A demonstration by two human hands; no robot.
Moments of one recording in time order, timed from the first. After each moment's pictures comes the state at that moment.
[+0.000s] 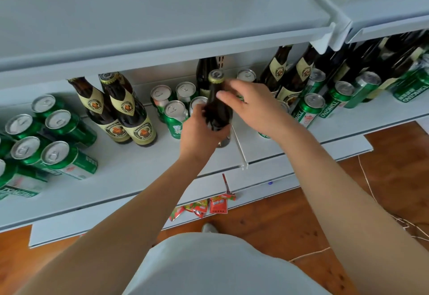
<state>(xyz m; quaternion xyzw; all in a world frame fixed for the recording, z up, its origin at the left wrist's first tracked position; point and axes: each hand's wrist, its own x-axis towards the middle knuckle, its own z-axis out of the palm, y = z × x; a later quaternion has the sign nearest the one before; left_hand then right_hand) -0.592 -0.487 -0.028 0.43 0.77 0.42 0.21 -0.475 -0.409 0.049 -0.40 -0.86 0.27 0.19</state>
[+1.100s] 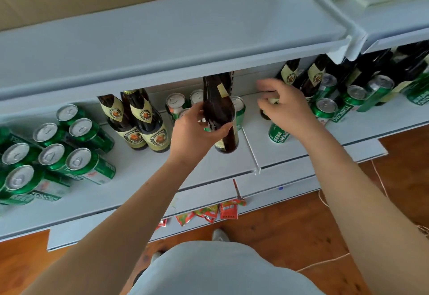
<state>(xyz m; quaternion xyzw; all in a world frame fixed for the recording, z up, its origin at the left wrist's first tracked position) -0.632 -0.510 0.004 0.47 0.74 0.44 0.22 -0.454 -0.384 0.032 -0.47 -0.78 0.34 0.24</state>
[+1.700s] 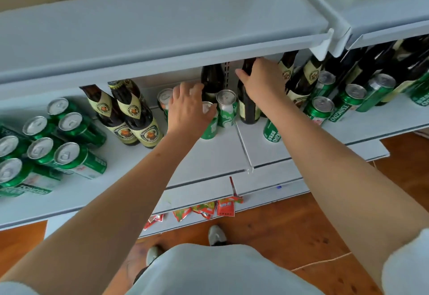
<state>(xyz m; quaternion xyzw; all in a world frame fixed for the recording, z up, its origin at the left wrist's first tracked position) -0.639 -0.452 -0.015 0.55 0.81 0.19 0.01 -0.503 -0.321 0.019 -0.56 -0.80 0.09 0.17</state>
